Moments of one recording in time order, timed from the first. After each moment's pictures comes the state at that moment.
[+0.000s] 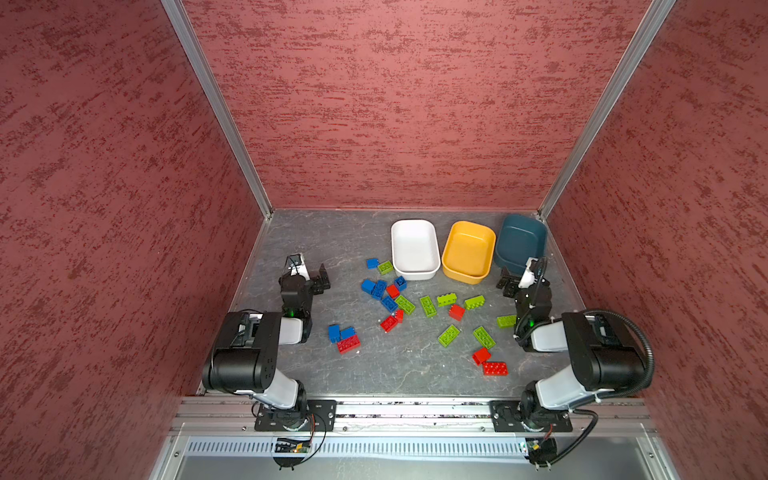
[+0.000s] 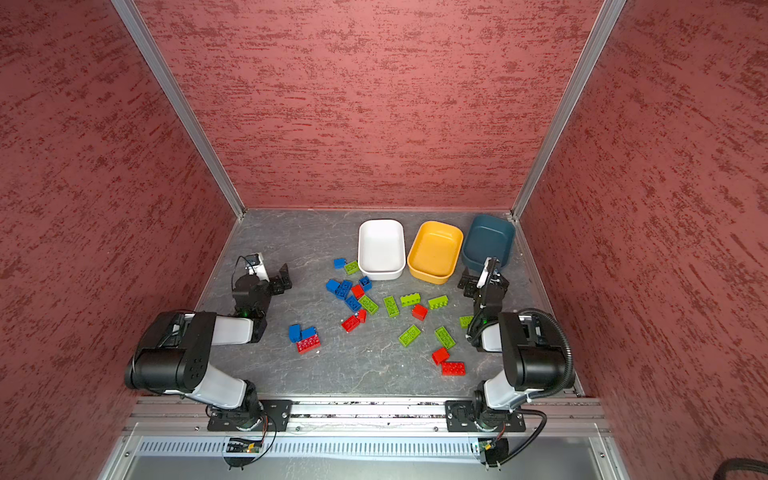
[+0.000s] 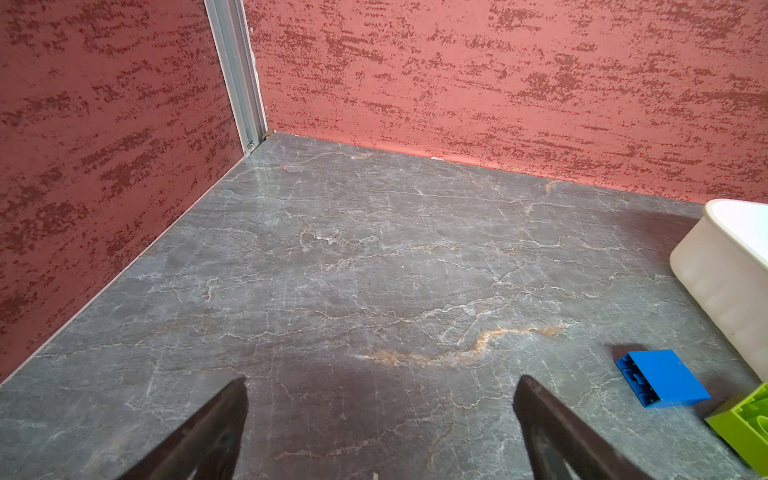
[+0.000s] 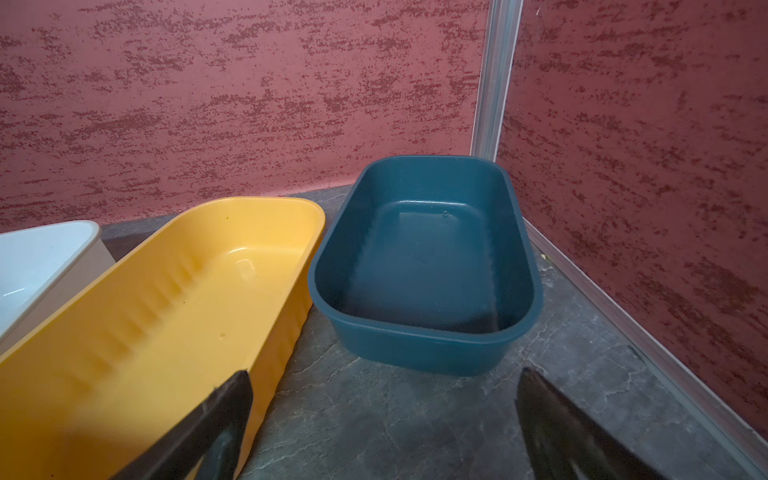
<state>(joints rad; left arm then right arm) 0.01 1.53 0.36 0.90 -0.13 -0.13 -0.05 1.55 0.28 1.12 0.15 0.12</state>
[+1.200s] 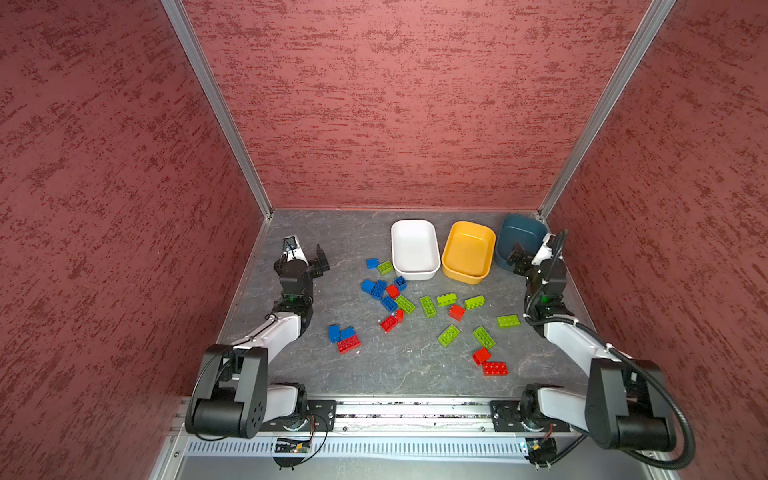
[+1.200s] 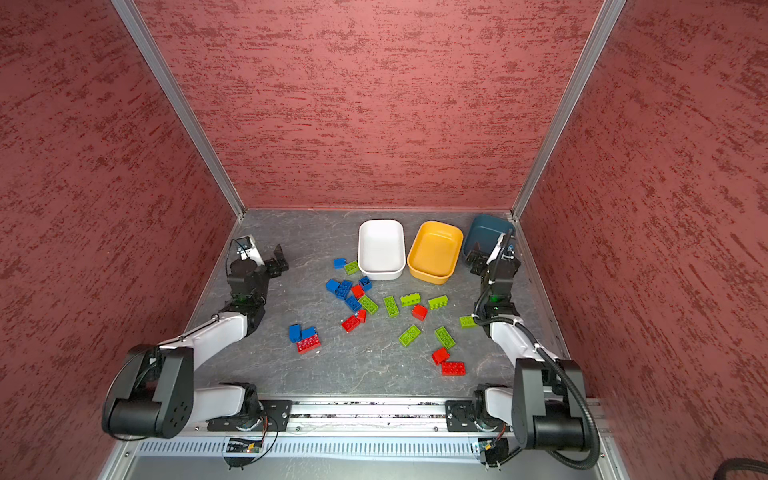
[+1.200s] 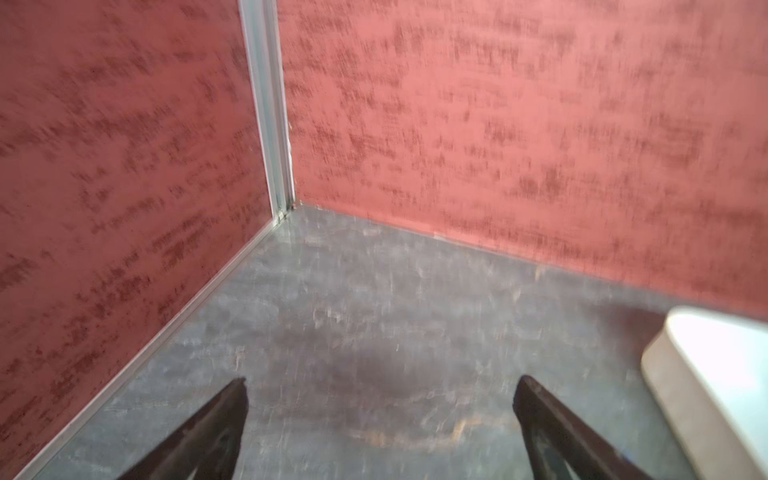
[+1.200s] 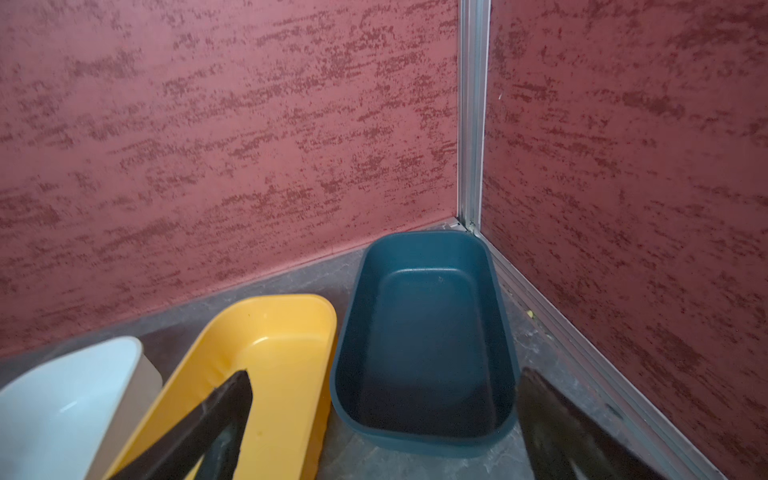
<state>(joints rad) -0.08 1.28 0.56 0.53 -0.33 -0.23 -0.05 1.23 0.59 0.49 0.19 0.25</state>
